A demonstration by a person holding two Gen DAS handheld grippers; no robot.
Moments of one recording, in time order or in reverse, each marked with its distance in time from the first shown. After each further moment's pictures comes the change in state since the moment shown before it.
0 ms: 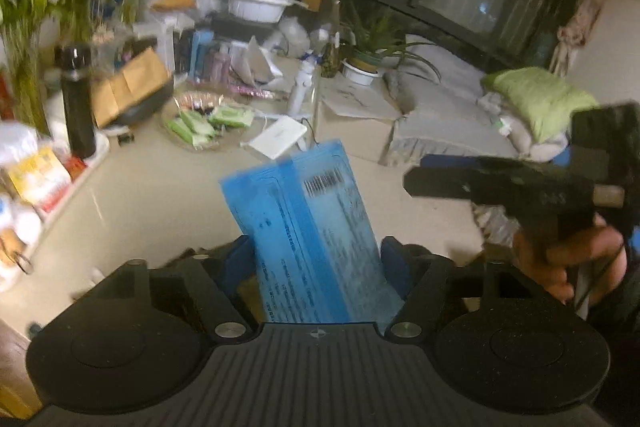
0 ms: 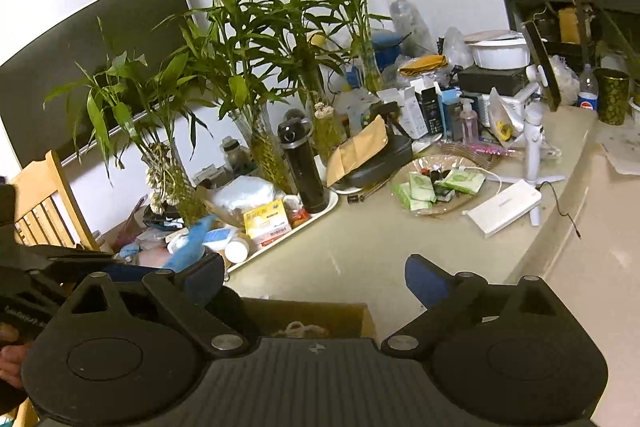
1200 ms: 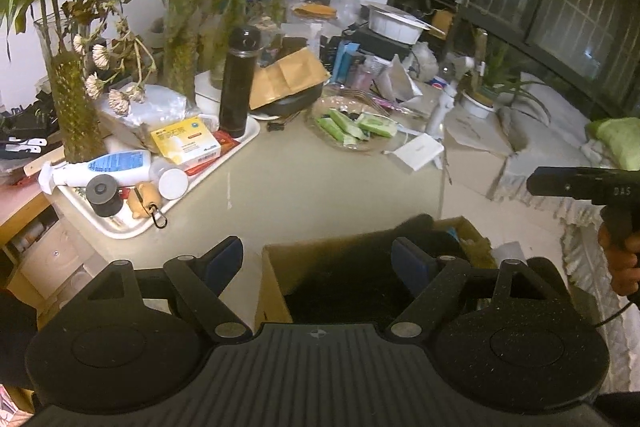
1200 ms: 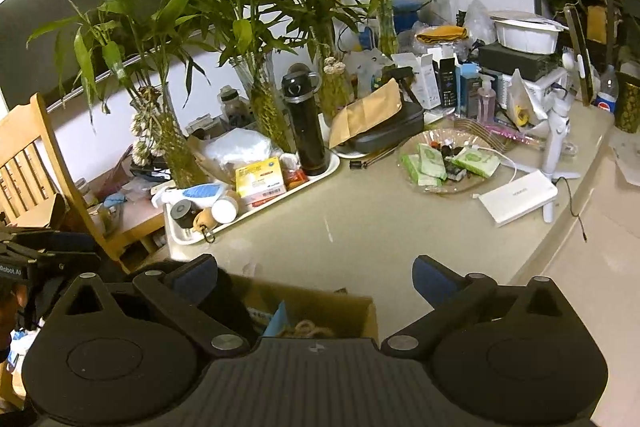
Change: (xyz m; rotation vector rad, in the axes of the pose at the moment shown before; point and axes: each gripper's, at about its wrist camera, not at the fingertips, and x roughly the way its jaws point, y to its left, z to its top) left arm -0.061 0.083 -0.034 -0.153 -0.077 0.325; right arm 0.064 0.013 0.006 -0.099 0.133 -0.026
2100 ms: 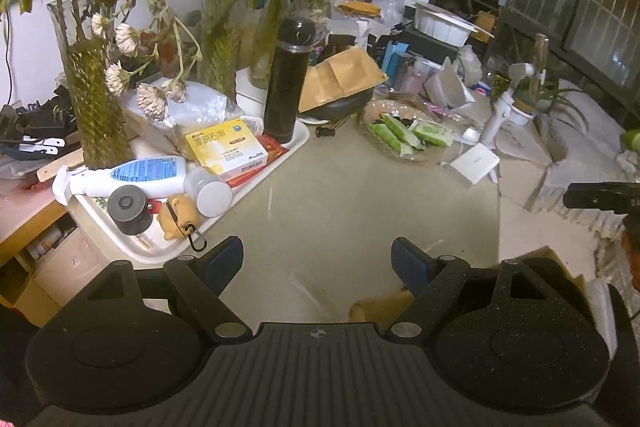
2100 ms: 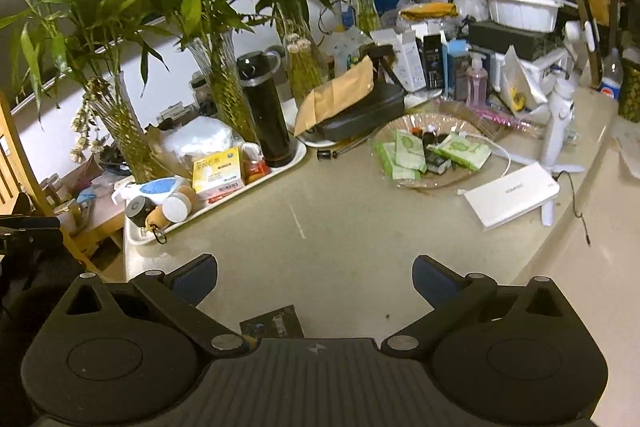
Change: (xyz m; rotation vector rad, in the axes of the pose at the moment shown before) left arm 0.059 0.055 0.017 -0.023 0.004 0.082; right arm 0.081 -0.071 0.009 0.009 0.053 -0.009
